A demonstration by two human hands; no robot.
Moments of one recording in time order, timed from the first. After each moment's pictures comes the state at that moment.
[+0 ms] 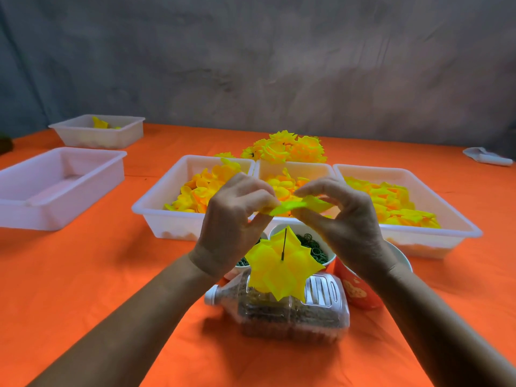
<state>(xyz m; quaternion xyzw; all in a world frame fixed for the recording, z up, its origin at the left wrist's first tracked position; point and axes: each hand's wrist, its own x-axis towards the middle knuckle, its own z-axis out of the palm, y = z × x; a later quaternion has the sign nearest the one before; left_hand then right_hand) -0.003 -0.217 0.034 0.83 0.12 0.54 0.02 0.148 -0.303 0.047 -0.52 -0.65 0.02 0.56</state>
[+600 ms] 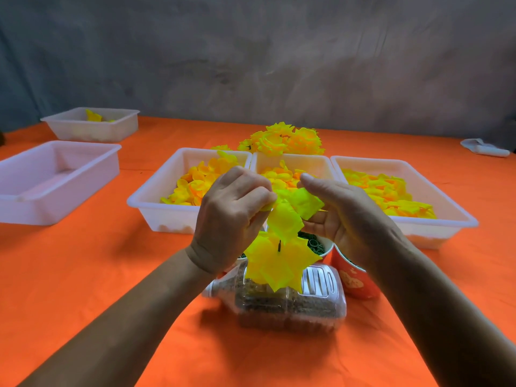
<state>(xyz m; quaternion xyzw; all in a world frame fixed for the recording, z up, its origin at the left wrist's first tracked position) -0.004 -0.217 0.028 0.83 0.10 0.55 -0.08 0.144 -0.310 0.061 -0.52 -0.39 0.46 0.61</state>
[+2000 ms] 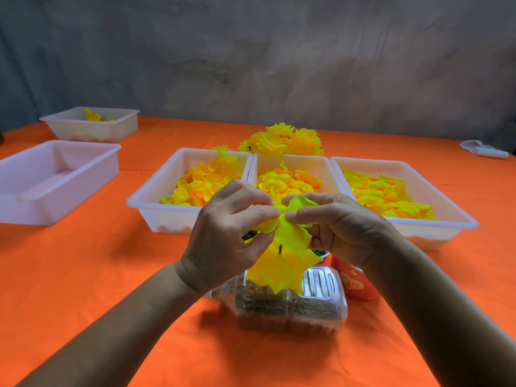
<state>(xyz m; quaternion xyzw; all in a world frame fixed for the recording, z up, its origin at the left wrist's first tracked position) -0.017 -0.228 0.021 0.85 0.08 0.51 -0.01 0.143 -0.307 0.060 -0.54 -0.41 0.52 0.51</state>
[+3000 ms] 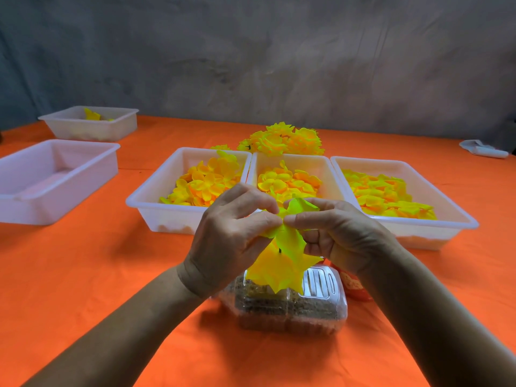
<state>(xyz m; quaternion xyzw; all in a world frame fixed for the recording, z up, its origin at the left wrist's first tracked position) -0.016 -0.229 0.020 0.86 0.06 0.50 -0.03 0.142 -0.306 0.049 -0.53 -0.39 0.53 0.54</state>
